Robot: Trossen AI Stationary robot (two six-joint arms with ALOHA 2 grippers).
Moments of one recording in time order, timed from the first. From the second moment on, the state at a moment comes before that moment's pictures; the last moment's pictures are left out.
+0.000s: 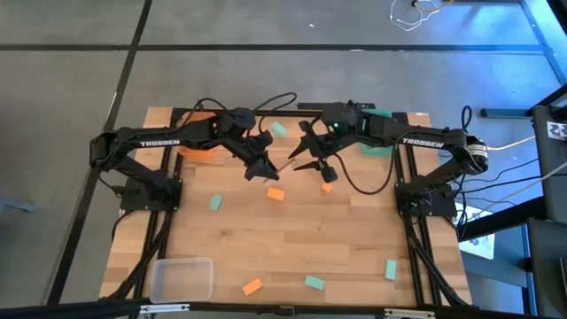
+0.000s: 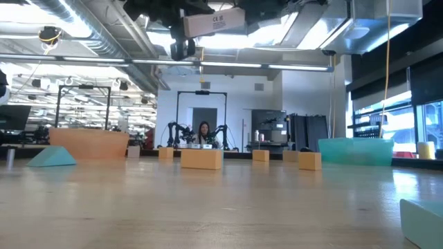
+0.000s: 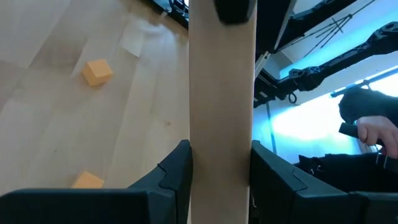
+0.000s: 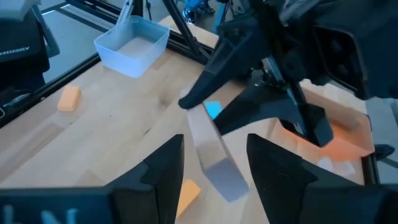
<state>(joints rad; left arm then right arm) 0.29 1.40 1.11 -0.22 0.65 -0.51 -0.21 1.49 1.35 -0.40 -0.49 -0.51</state>
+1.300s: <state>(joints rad) 0.29 1.40 1.11 -0.12 0.70 -0.52 -0.20 1.51 1.35 -0.36 -0.53 -0.50</state>
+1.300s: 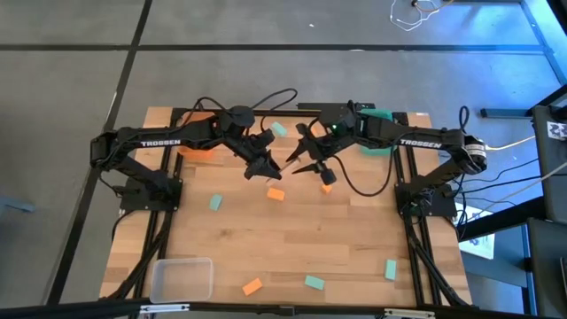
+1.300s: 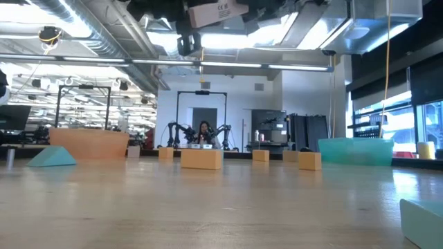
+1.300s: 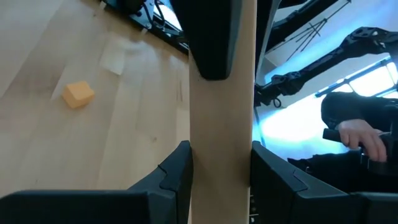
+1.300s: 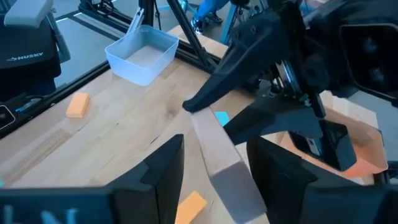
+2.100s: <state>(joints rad) 0.29 1.40 1.11 -0.12 0.67 -0.51 -0.20 1.54 1.35 -0.37 -0.58 -0.47</state>
